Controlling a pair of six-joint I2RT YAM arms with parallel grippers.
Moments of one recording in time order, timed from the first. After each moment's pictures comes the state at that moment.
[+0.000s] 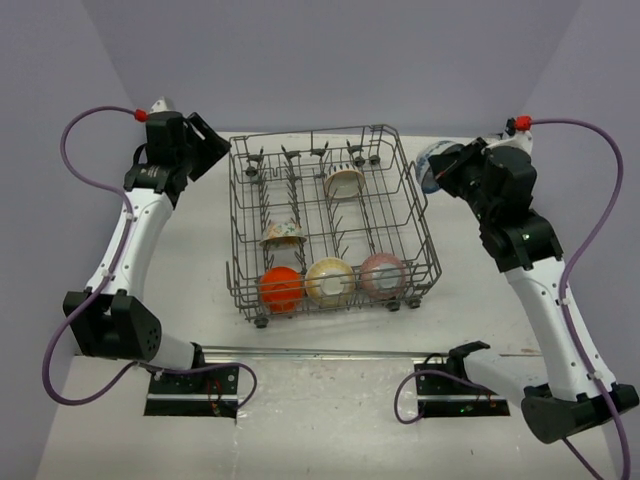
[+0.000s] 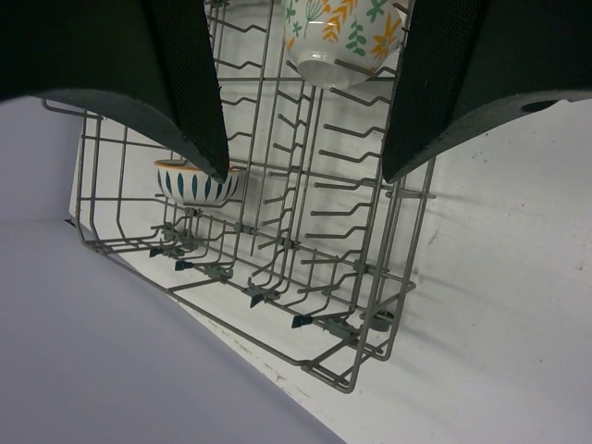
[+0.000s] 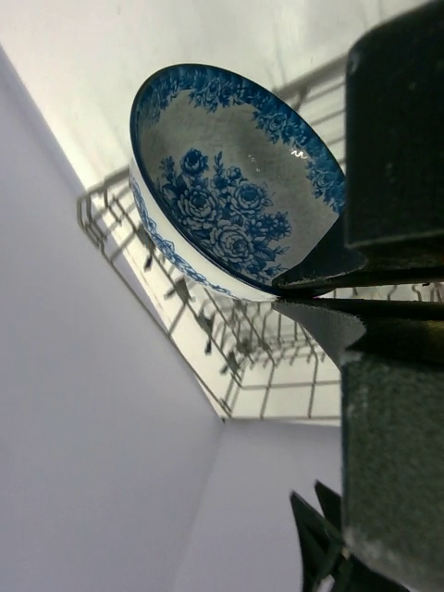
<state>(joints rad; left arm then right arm) -0.07 1.45 1.44 -0.49 0.00 -0.74 0.29 1.05 1.33 -0.47 0.15 0.79</state>
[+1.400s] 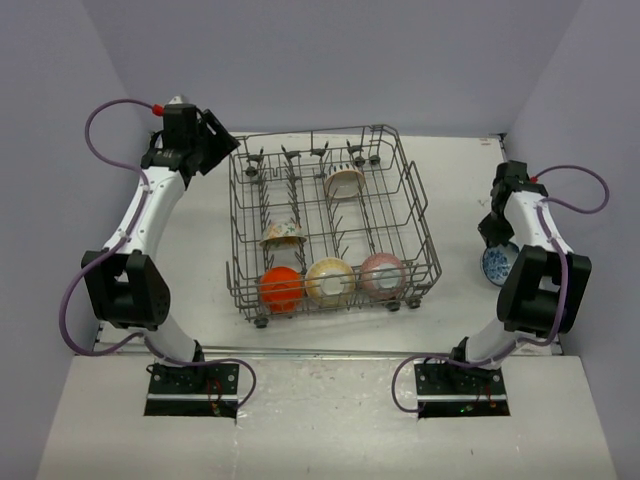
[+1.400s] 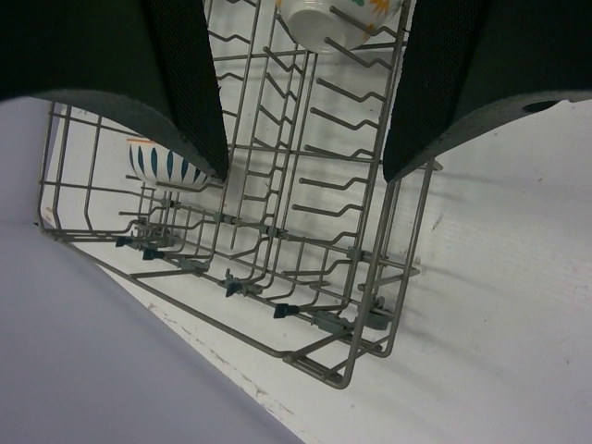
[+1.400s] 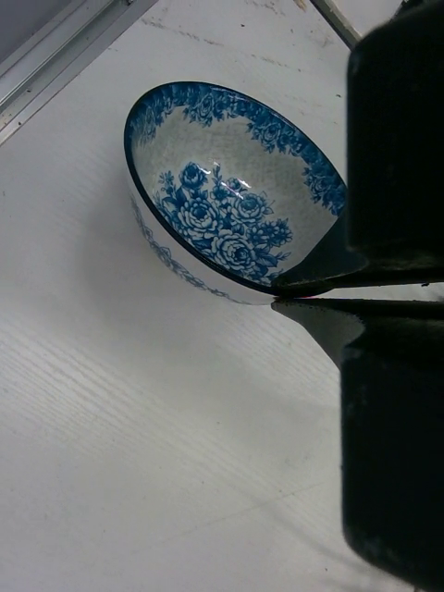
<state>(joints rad) -0.07 1.65 1.55 -0.48 0.04 -0.74 -0.24 1.61 1.25 -0.89 0.34 0.65</state>
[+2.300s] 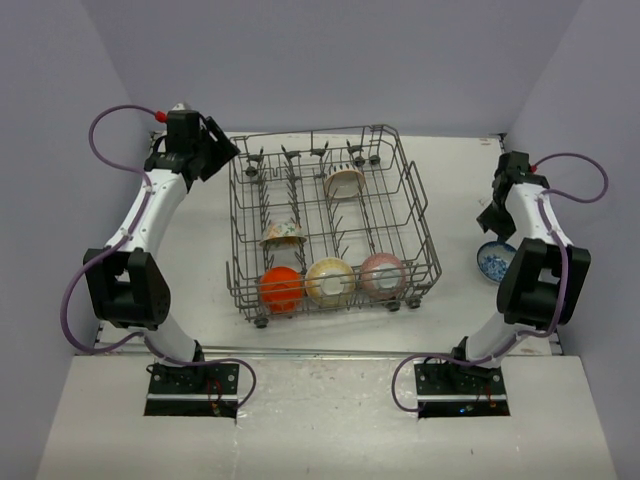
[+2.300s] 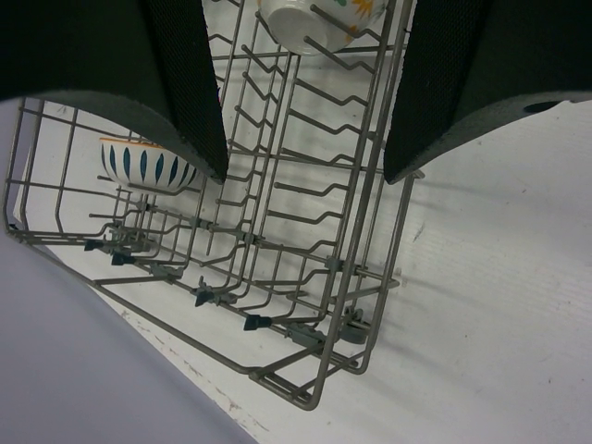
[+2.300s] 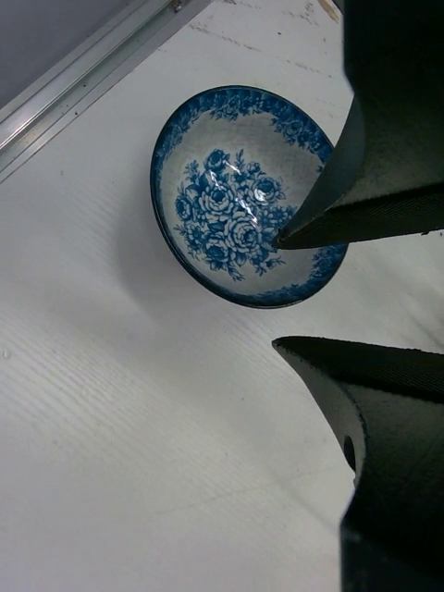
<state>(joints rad) -0.07 1.66 1.51 -0.47 0.01 -0.72 -0.24 1.70 1.33 -0.88 0.36 0.58</state>
